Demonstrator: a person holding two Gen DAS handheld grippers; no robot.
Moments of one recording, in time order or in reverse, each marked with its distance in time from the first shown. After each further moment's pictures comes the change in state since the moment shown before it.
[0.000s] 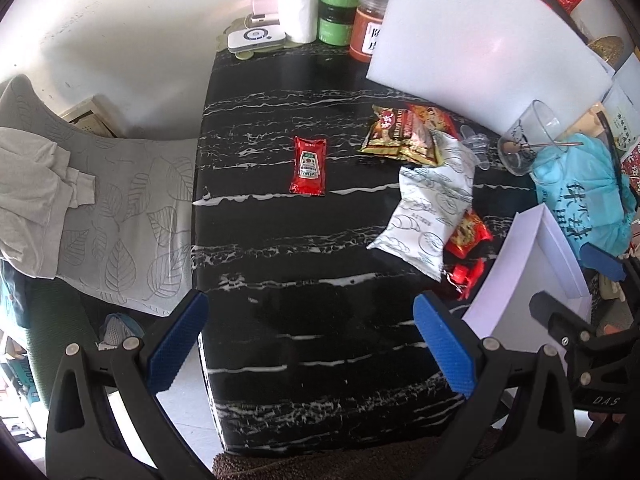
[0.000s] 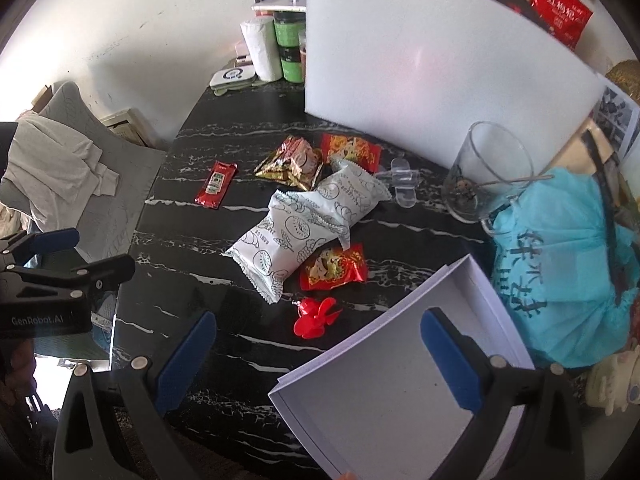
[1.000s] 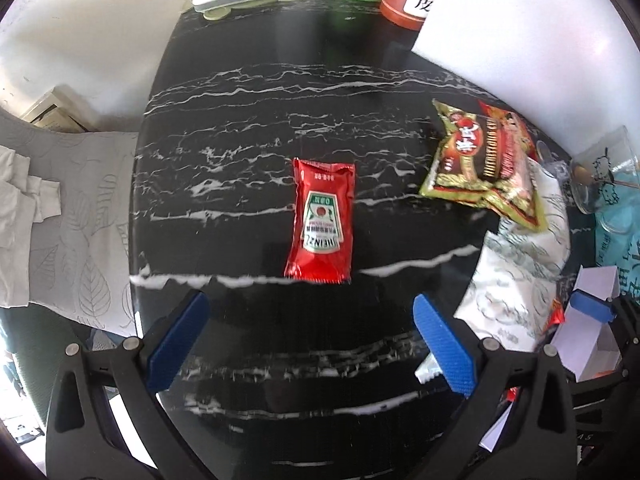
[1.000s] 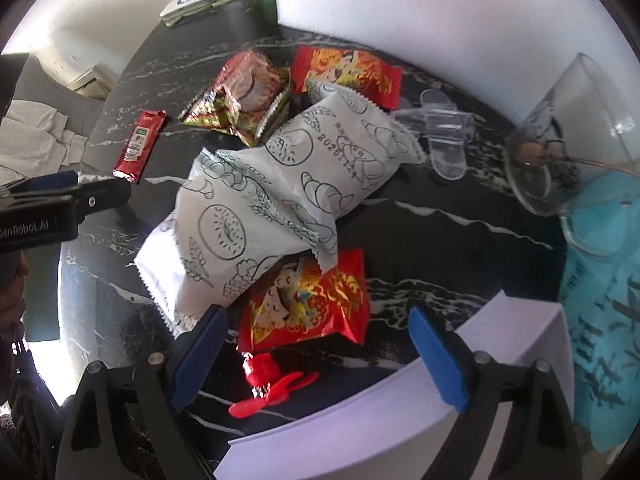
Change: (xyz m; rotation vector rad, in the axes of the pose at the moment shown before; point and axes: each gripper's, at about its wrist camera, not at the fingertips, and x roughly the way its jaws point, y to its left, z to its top) left arm 0.131 0.009 0.069 0.067 0.132 -0.005; right arm 0.136 -0.031 0.034 0.028 0.226 0.006
